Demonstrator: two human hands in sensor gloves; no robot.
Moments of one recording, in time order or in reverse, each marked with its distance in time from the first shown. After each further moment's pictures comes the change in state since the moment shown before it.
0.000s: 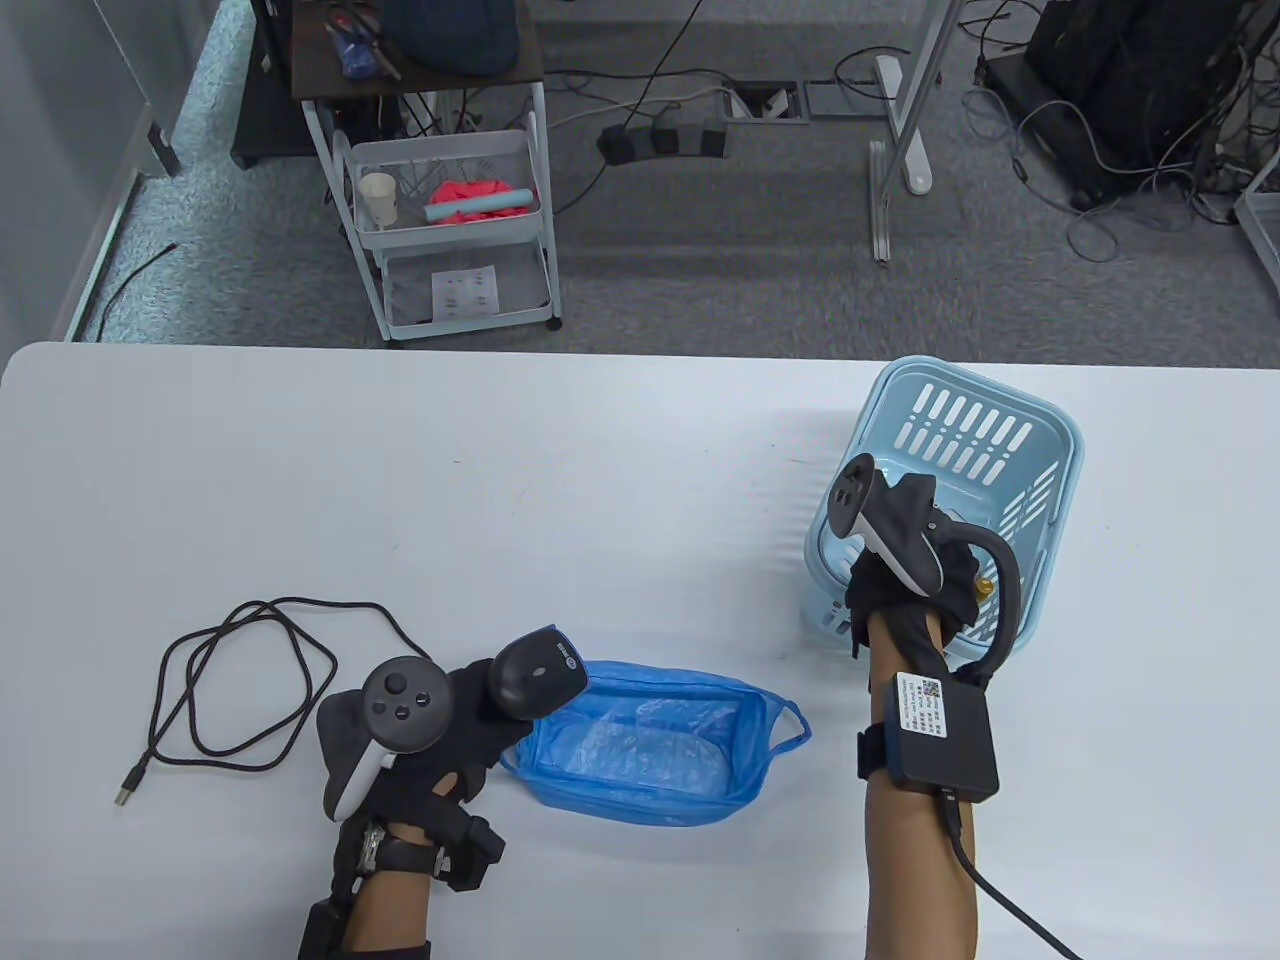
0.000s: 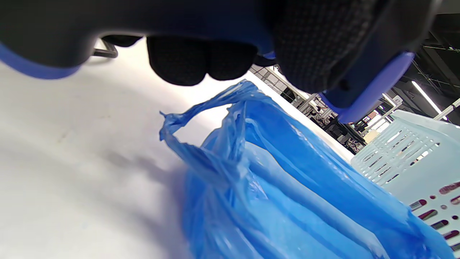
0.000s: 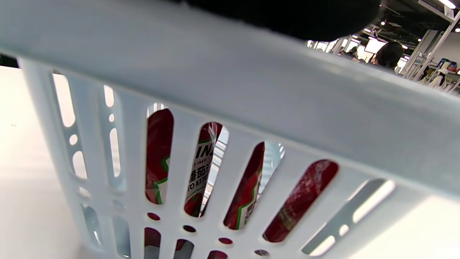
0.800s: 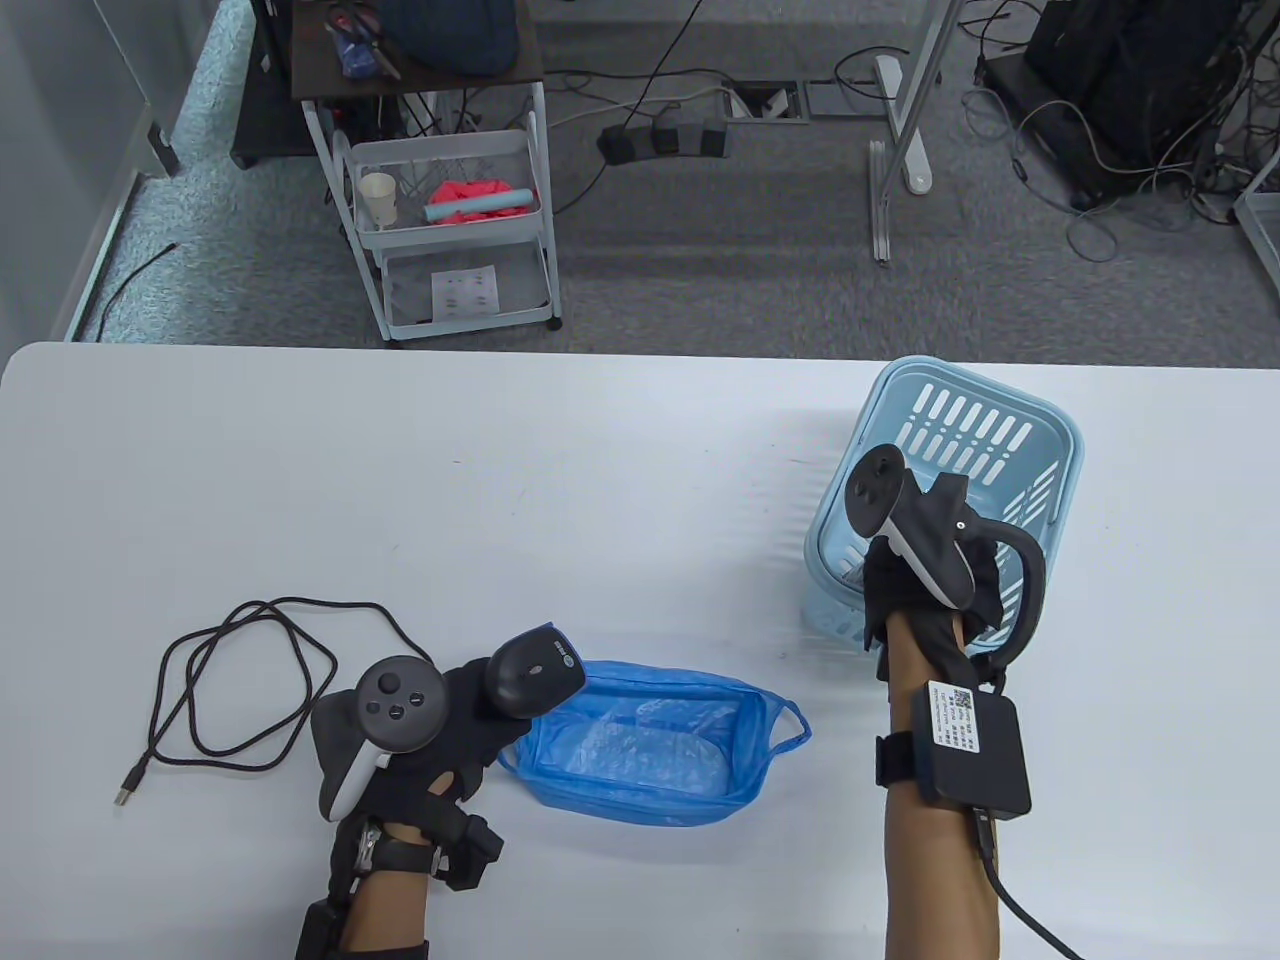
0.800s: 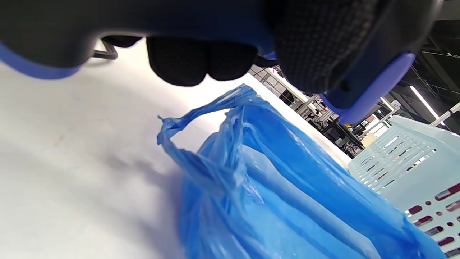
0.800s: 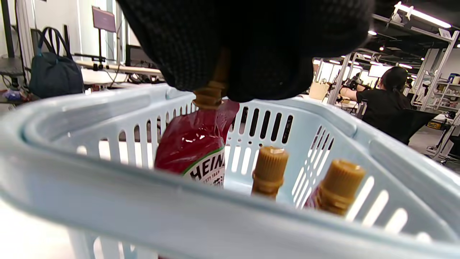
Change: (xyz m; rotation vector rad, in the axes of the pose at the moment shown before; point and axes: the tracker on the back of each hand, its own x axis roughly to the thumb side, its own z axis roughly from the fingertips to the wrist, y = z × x) left_hand -0.002 0.001 0.000 0.004 -0.002 0.025; right_hand -0.015 -0.038 0.020 -0.180 -0.055 -0.112
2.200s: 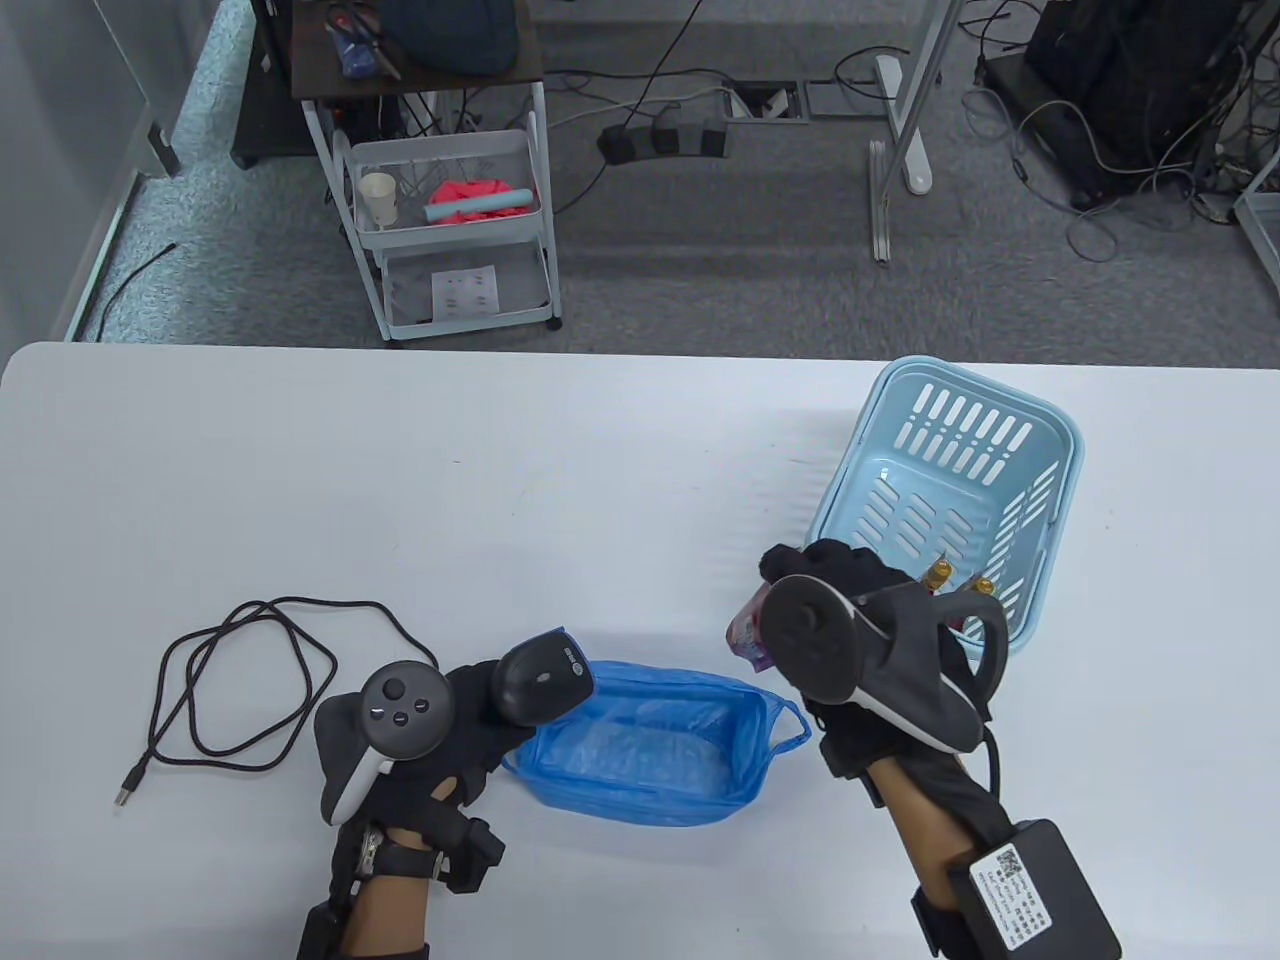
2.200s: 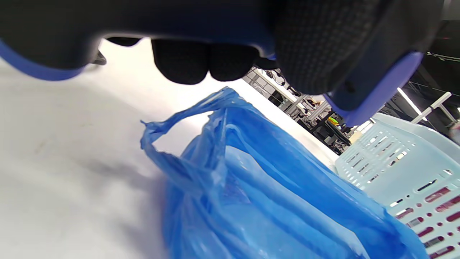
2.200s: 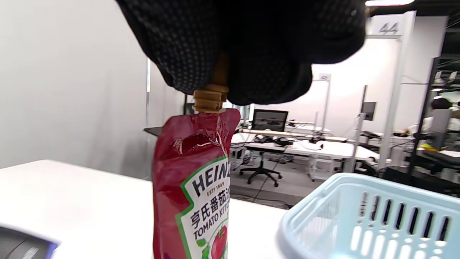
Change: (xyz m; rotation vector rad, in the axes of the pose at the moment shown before) left_hand 0.007 -0.001 0.003 0.003 -0.060 -0.015; right_hand 0.047 -0.076 0.133 -0.152 -0.579 -0.108
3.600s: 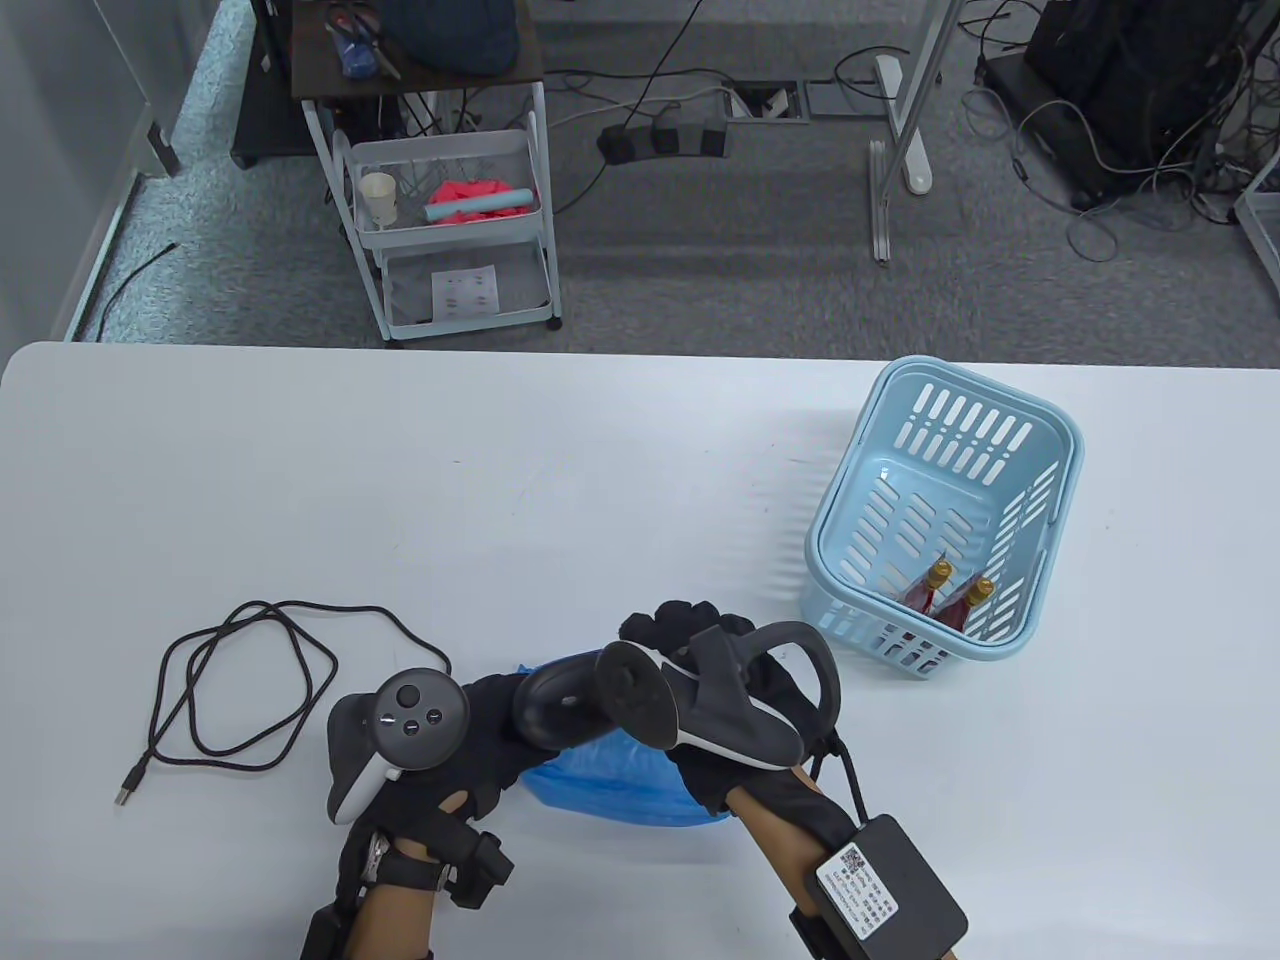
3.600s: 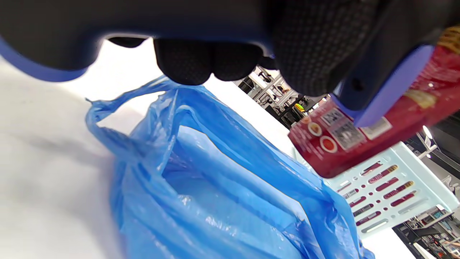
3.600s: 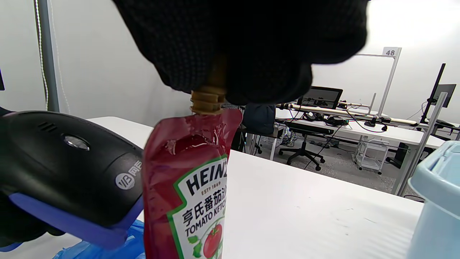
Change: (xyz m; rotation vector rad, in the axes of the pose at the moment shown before) left_hand 0.012 -0.003 0.004 -0.061 -0.114 0.050; right_hand 0.071 0.057 -0.005 0.098 -0.154 0.029
